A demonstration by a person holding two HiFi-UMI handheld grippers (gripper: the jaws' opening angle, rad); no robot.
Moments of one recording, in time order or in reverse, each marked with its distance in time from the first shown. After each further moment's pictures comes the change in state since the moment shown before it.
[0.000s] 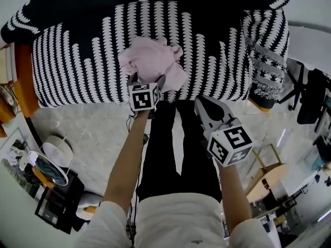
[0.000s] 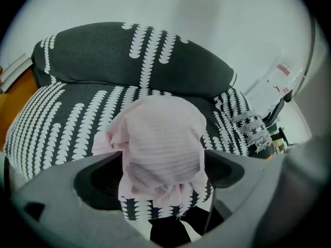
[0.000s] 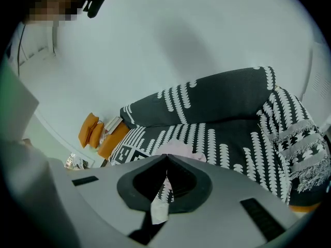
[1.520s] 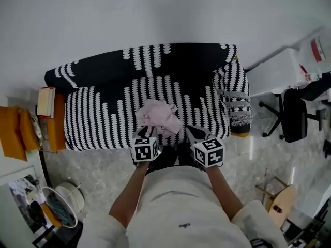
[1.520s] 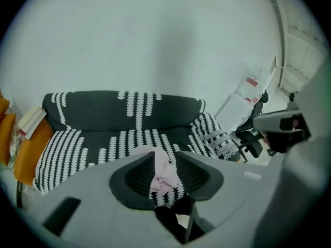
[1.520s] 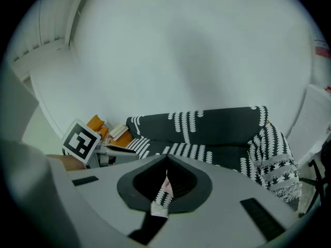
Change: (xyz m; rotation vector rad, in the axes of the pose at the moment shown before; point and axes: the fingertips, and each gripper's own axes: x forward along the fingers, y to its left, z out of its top) left arm -0.282 -0.074 0.082 0.164 -0.184 -0.029; right arm -0.121 0.089 0.069 -0.138 -0.124 -0.072
